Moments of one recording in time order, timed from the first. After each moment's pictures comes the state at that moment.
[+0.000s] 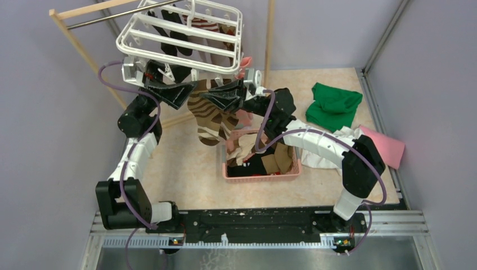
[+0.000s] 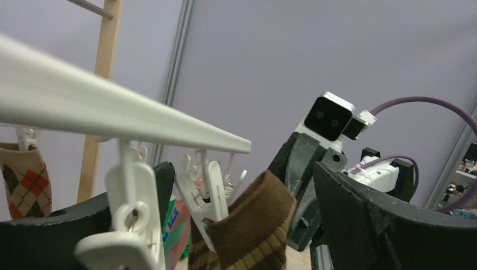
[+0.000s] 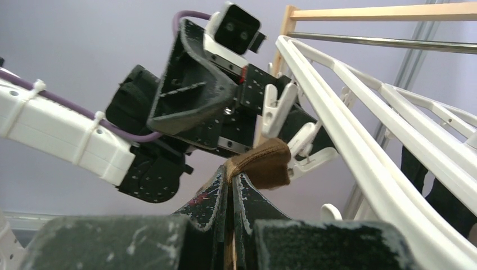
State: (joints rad) left arm 0.05 1.31 0.98 1.48 0.88 -1.34; right arm 0.86 1.70 1.36 1.02 -0.60 0.15
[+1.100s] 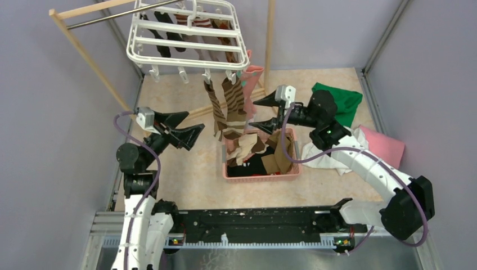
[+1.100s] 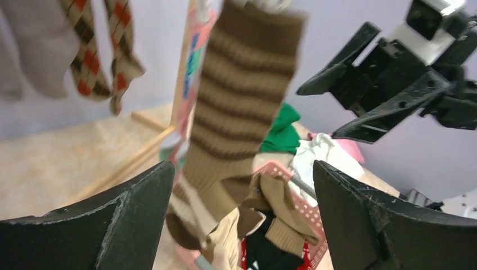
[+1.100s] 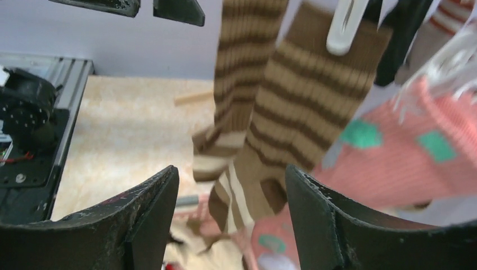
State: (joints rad) left arm 0.05 0.60 0.63 0.39 0.80 -0.57; right arm 0.57 1.24 0.99 0.40 -0.82 -0.18
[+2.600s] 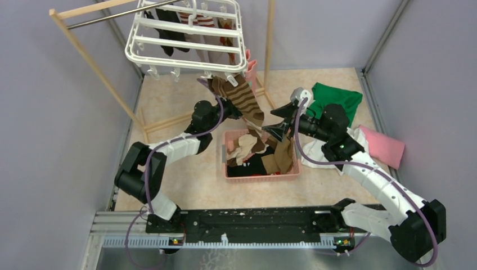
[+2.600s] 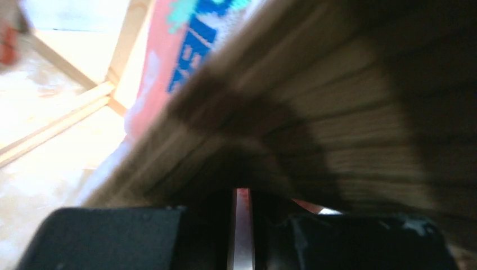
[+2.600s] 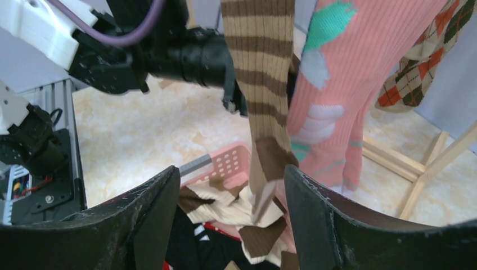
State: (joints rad) left arm -0.48 1.56 0.83 0.81 0.30 -0.62; right arm 0.51 1.03 0.82 0.18 -0.60 0.00
